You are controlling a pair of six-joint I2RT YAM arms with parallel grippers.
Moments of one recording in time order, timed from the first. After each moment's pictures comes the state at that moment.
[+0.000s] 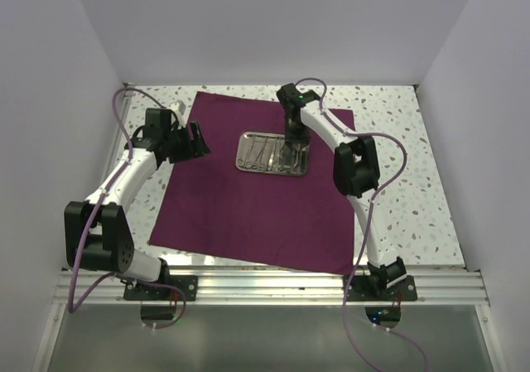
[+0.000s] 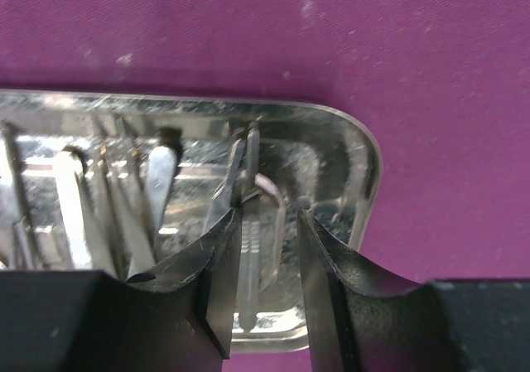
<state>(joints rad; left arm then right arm) -0.08 1.46 1.07 -0.43 0.25 -0.34 0.46 2.48 2.28 -1.08 0.22 0.48</state>
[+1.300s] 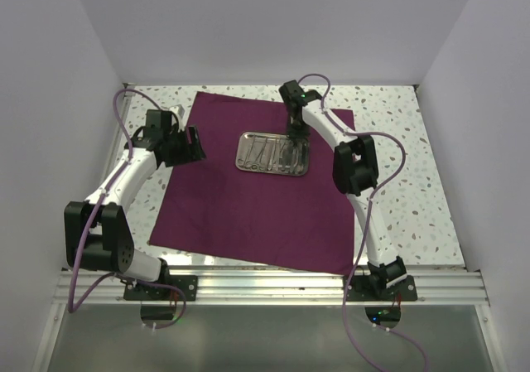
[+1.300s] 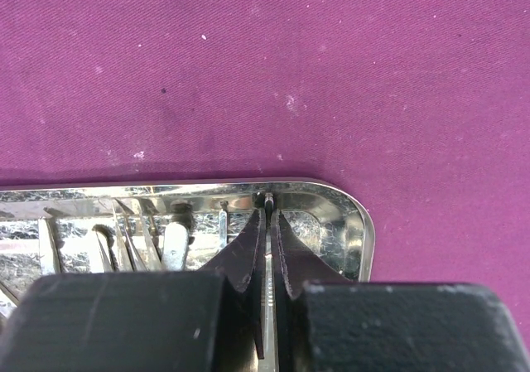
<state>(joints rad) -0.08 1.46 1.07 -0.50 0.17 -0.31 0.44 2.55 2.33 -1.01 0.24 0.55</state>
